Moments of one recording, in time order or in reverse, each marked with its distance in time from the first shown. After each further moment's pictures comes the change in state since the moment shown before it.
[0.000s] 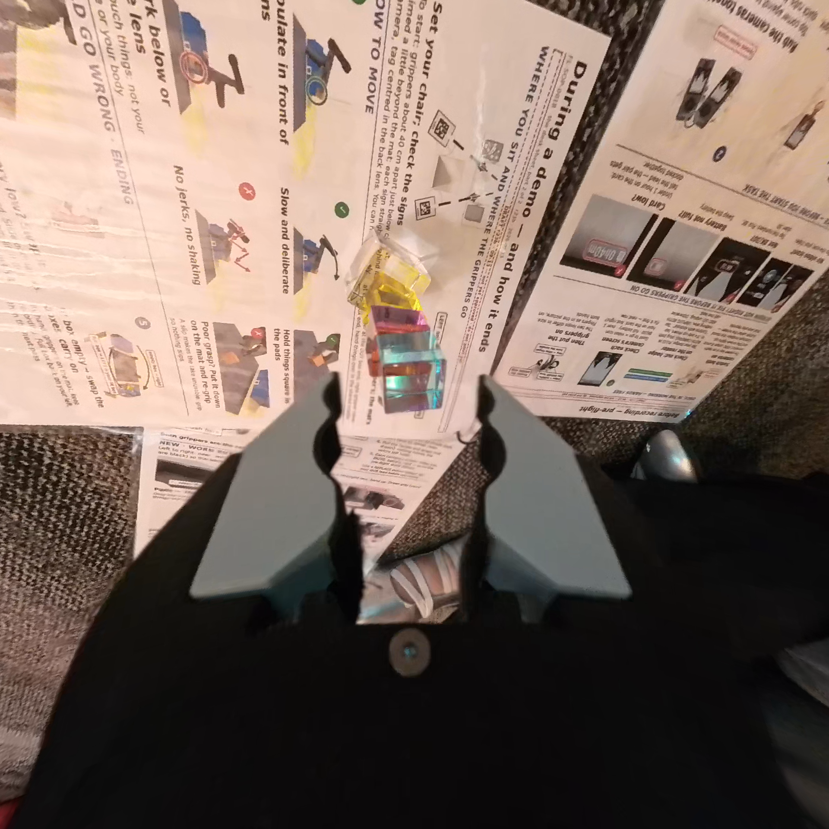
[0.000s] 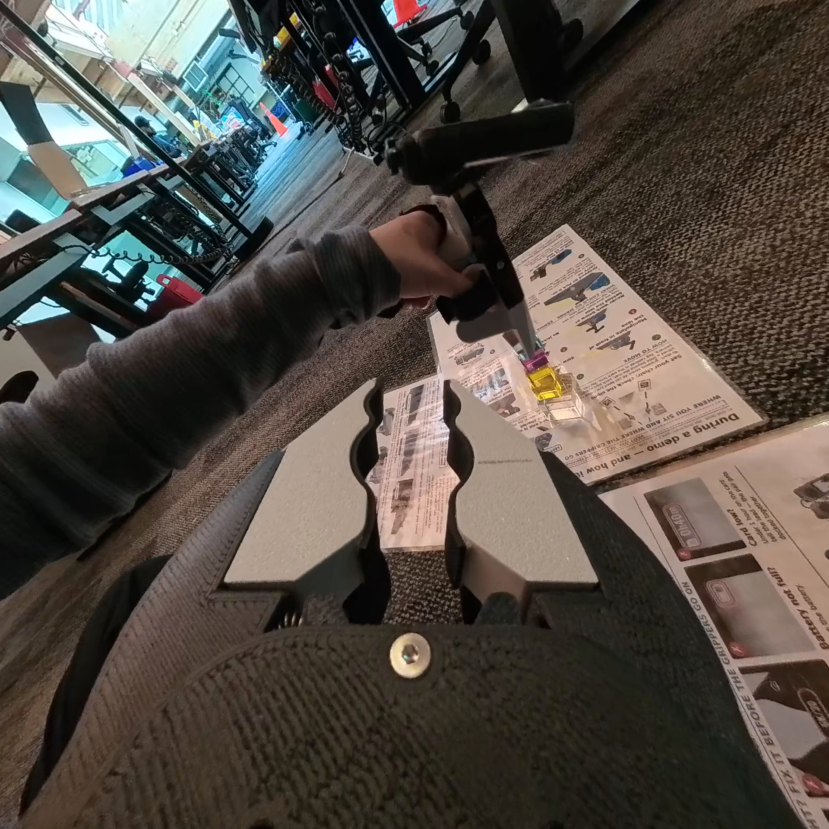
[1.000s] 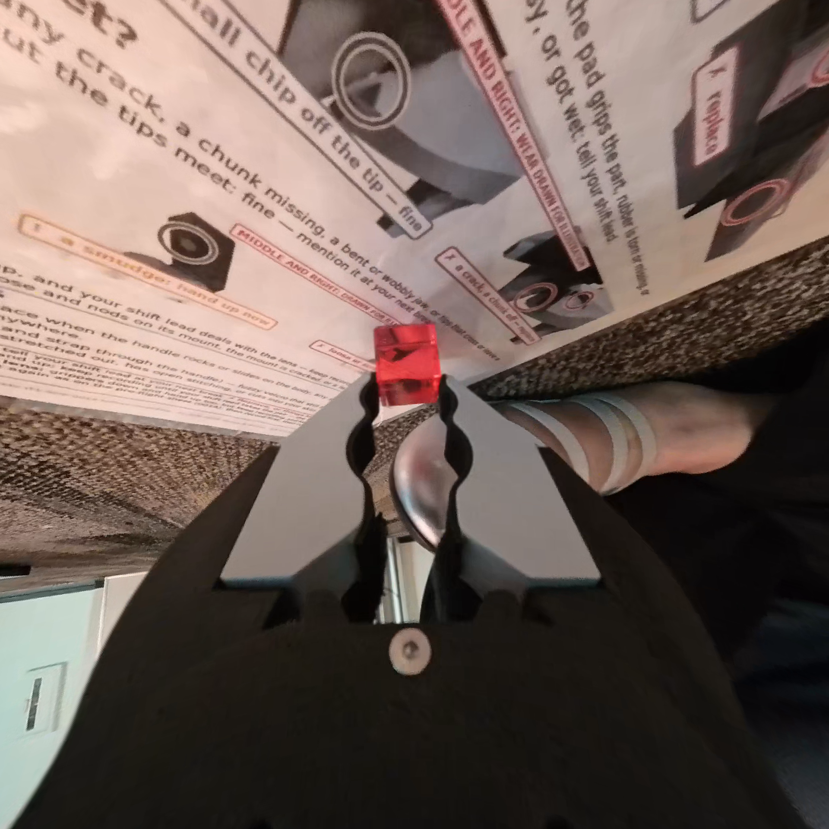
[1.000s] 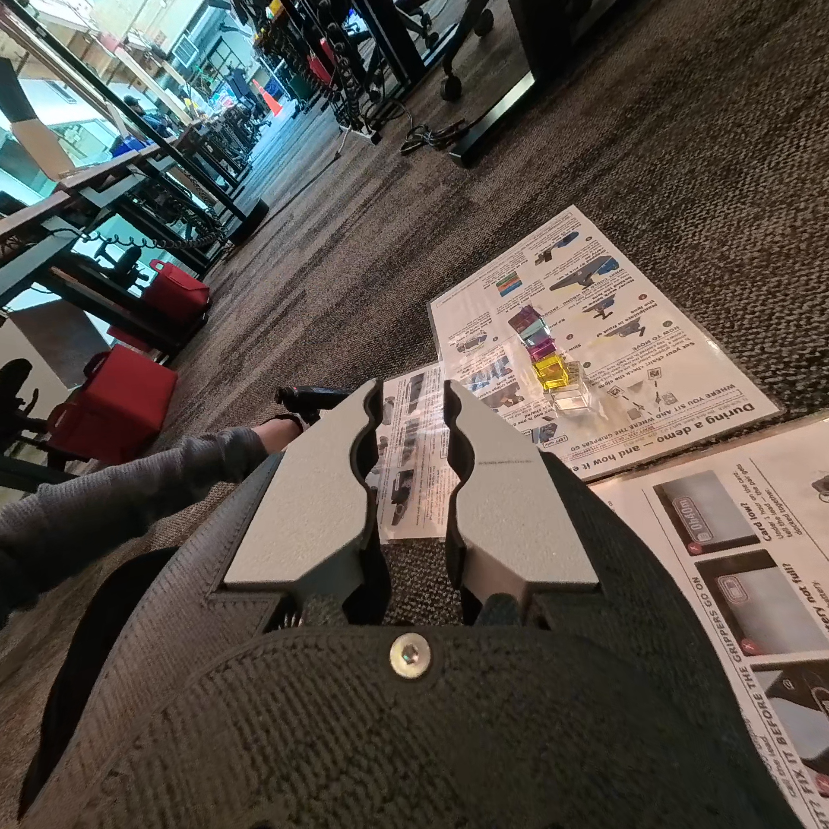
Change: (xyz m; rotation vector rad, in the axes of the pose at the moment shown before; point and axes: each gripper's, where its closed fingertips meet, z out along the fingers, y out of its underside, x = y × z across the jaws) left arm -0.093 0.345 0.135 -0.425 0.086 -0.414; right arm -0.003 0.010 0.009 -0.035 0.003 -0.001
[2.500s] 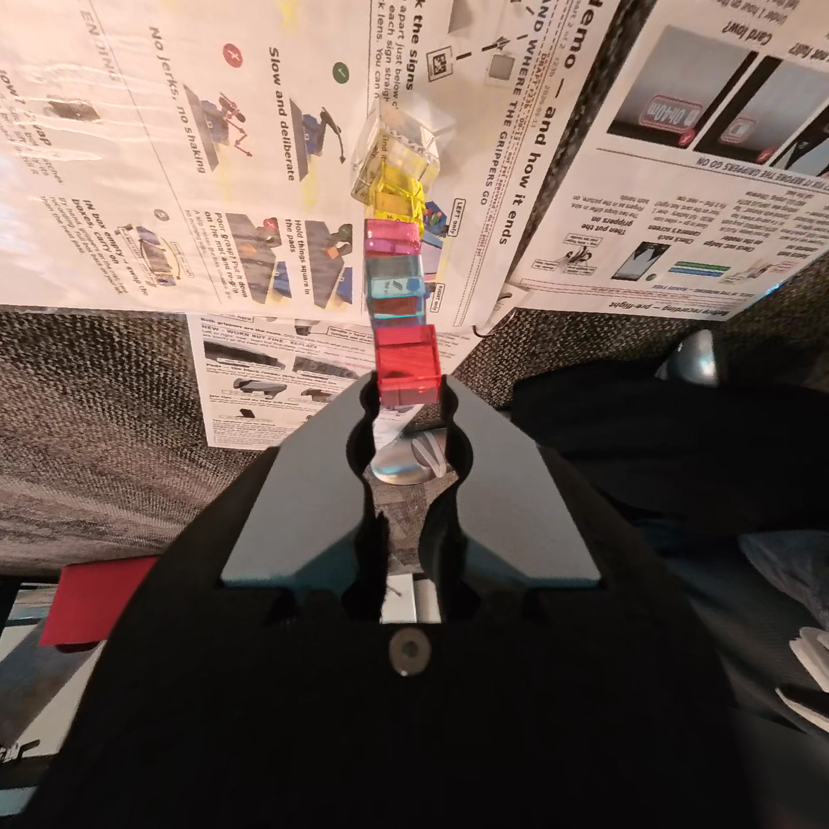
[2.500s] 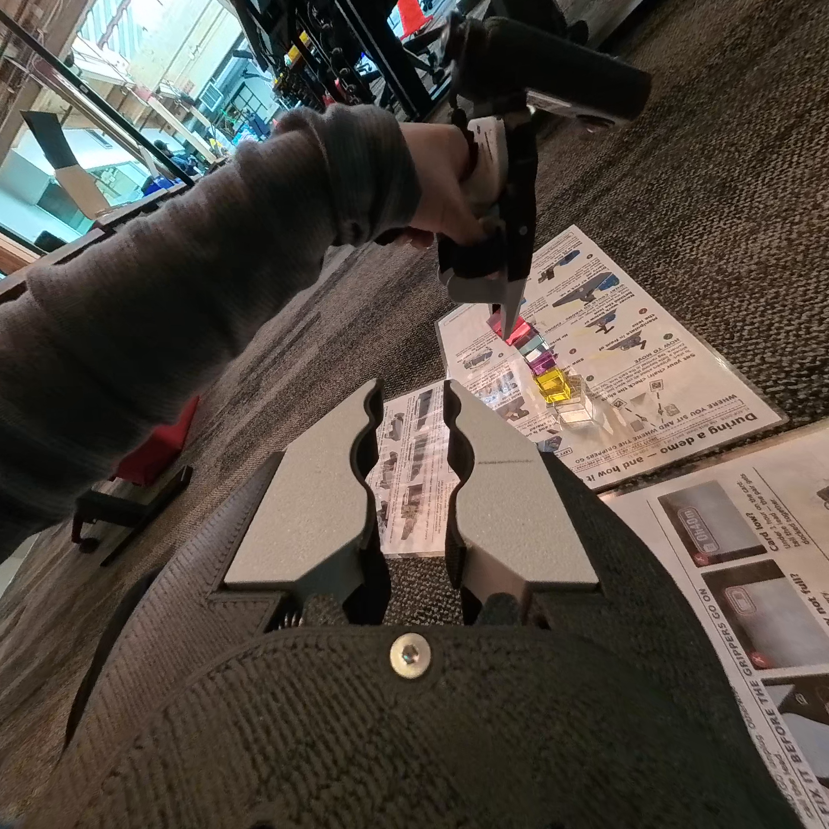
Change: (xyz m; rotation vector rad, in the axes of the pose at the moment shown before) left arm 0.225 -0.165 -0.265 0.079 -0.290 0.381; right arm 0.003 -0.012 -0.010 0.049 -0.026 0.035
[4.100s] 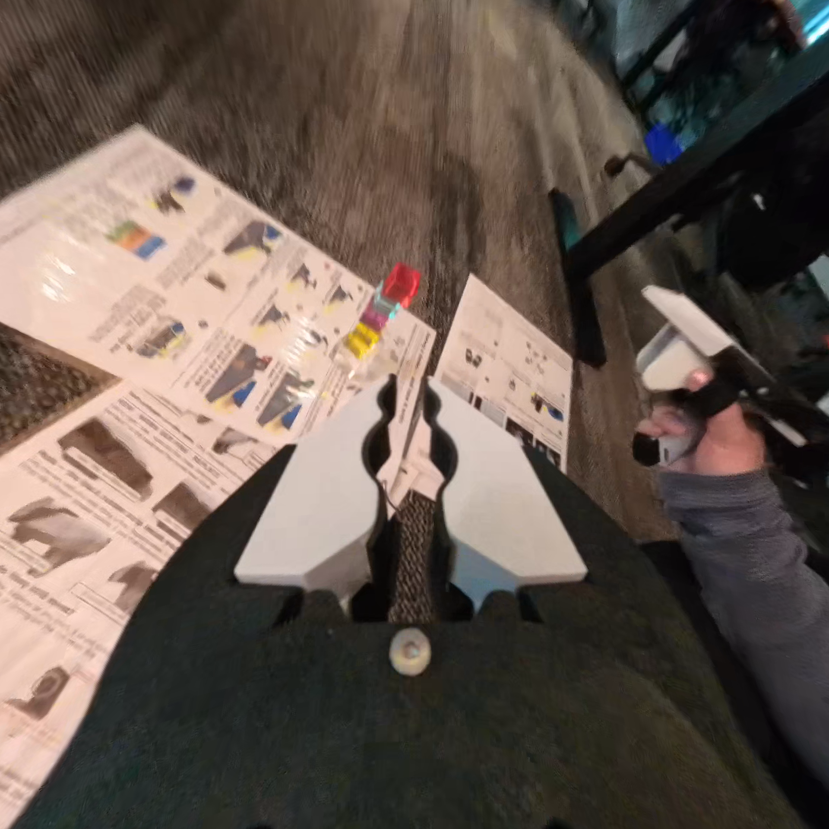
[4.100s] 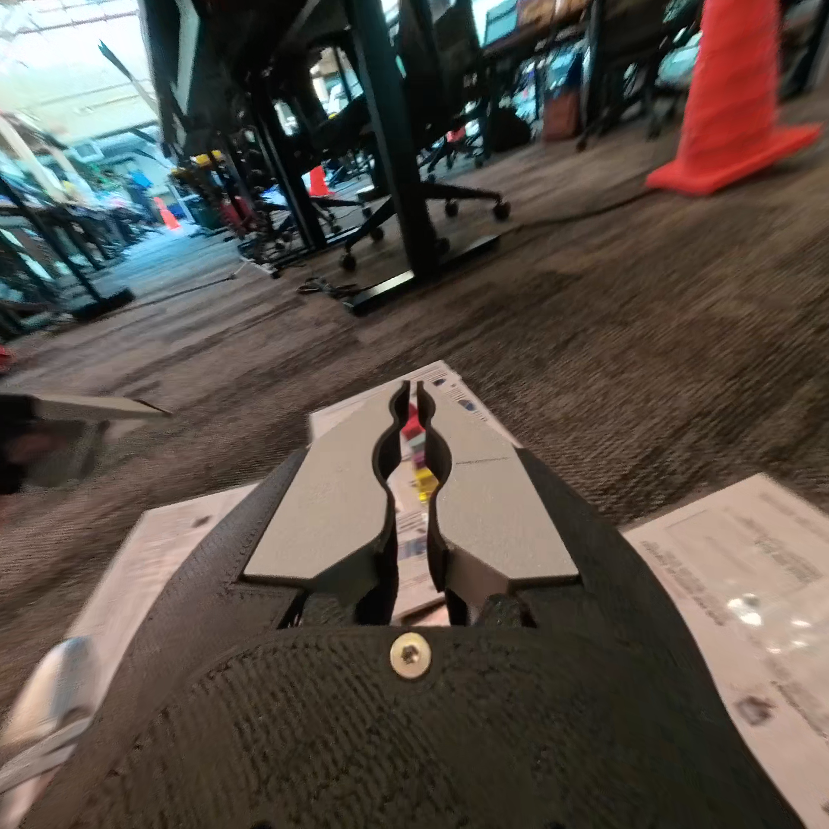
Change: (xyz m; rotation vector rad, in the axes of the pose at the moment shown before) left arm -0.016 0.181 -0.013 1.531 0.429 -0.273; right arm 0.022 -0.022 0.007 0.322 0.290 -0.378
